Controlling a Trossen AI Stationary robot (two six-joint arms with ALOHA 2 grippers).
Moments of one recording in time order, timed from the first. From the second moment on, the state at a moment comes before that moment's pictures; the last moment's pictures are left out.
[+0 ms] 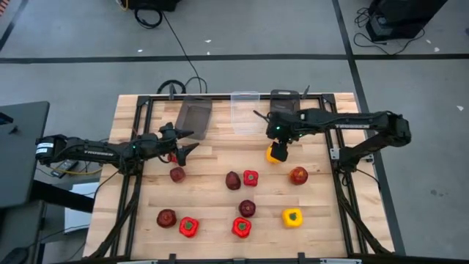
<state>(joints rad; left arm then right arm) 0.14 0.77 0.09 0.57 -0.26 -0.21 -0.19 1.38 1.11 -0.88 0.02 0.11</state>
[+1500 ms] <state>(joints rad) 0.14 0.78 0.09 0.62 -0.23 -0.01 -0.23 1.73 1.11 -0.92 -0.08 1.10</state>
